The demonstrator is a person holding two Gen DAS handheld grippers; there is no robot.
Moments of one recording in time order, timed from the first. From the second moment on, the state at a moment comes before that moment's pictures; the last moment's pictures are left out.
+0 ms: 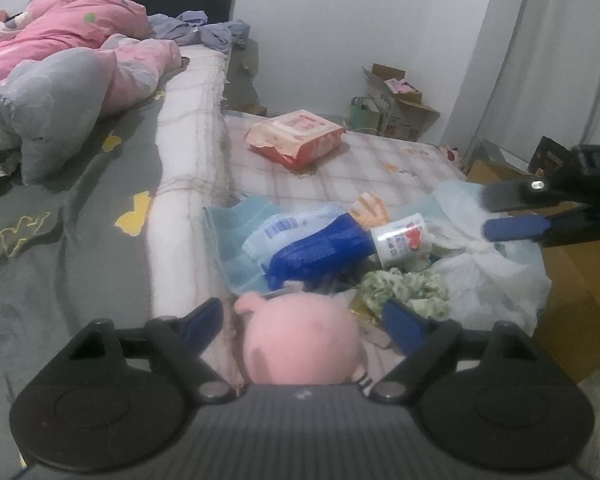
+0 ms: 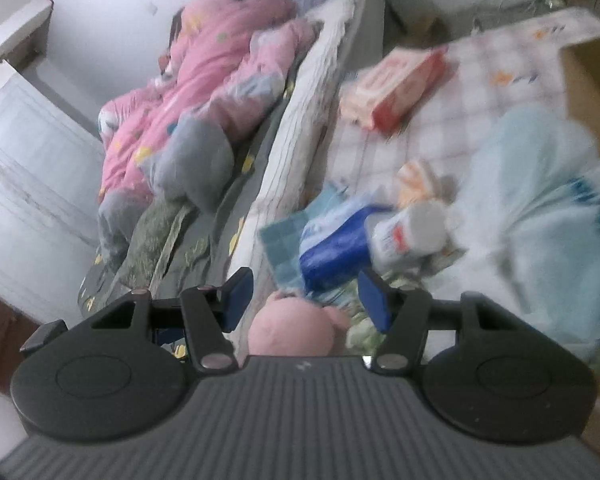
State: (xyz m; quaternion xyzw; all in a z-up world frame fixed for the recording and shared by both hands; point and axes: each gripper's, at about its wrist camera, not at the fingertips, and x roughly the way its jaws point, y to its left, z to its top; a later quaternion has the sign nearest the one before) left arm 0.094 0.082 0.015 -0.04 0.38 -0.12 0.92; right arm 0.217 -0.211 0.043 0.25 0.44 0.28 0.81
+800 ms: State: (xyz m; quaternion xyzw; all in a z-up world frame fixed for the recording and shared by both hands) left arm 0.191 0.049 -0.026 0.00 0.41 -0.15 0.90; right arm 0.403 -0.135 -0.032 0.21 0.58 0.21 0.76
